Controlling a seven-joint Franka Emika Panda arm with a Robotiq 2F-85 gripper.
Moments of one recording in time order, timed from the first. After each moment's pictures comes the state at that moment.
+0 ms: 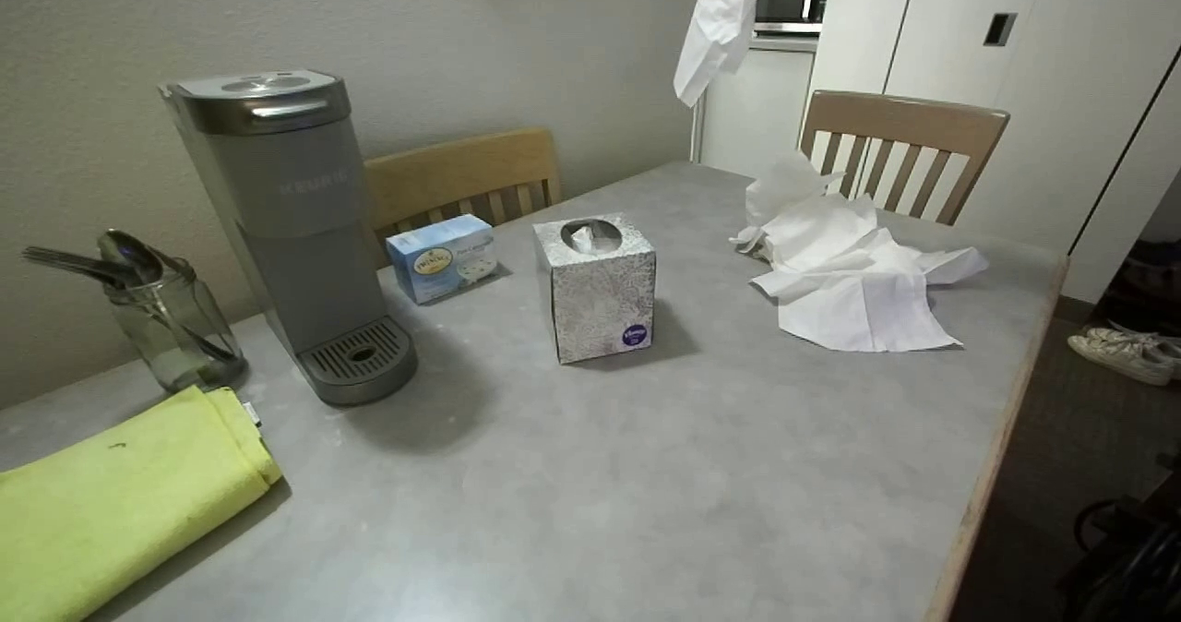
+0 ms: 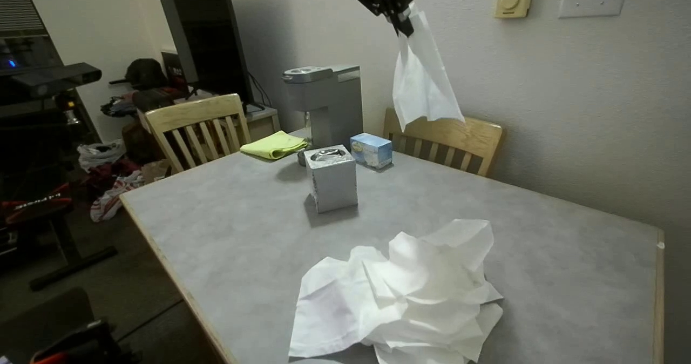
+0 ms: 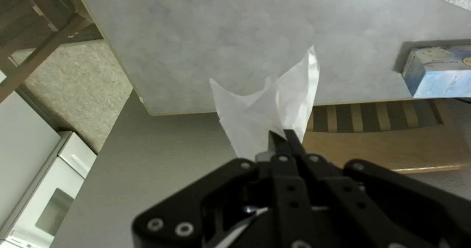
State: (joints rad) arm -0.09 0.09 -0.13 -1.84 -0.14 2.43 0.03
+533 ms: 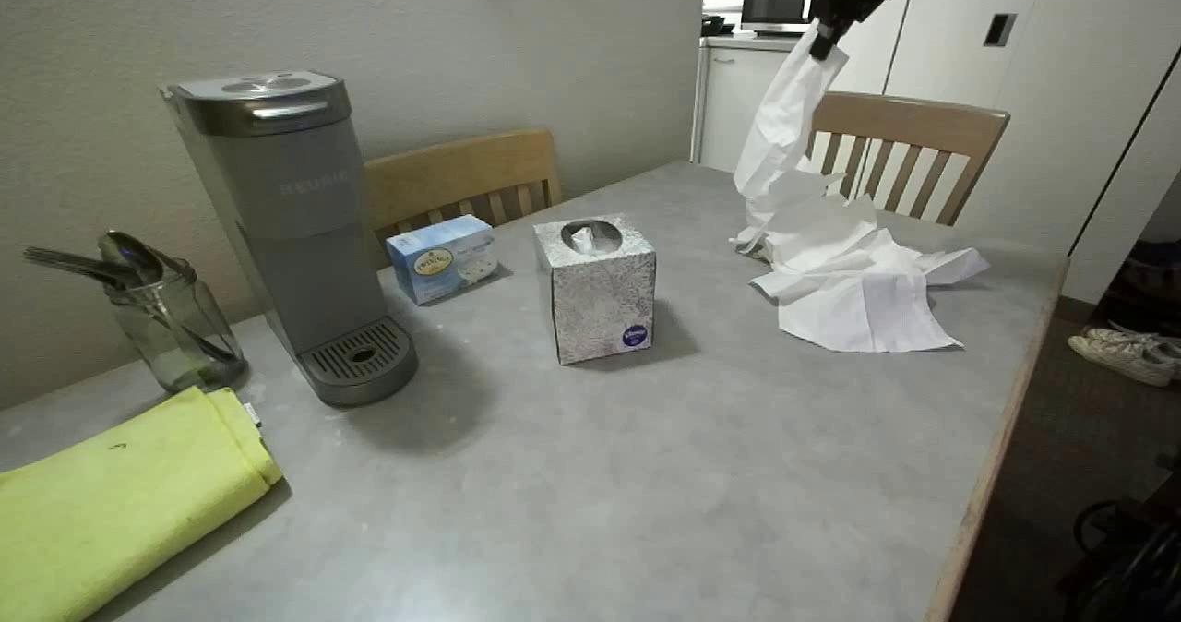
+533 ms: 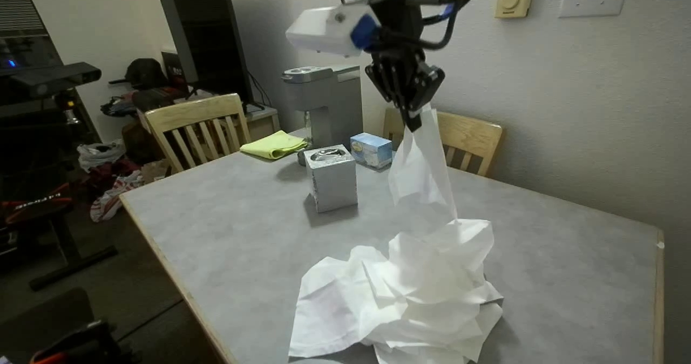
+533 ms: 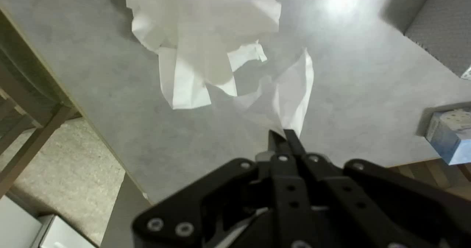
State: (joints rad) arm -0.19 0.13 -0.17 -2.03 0.12 2.50 -0.19
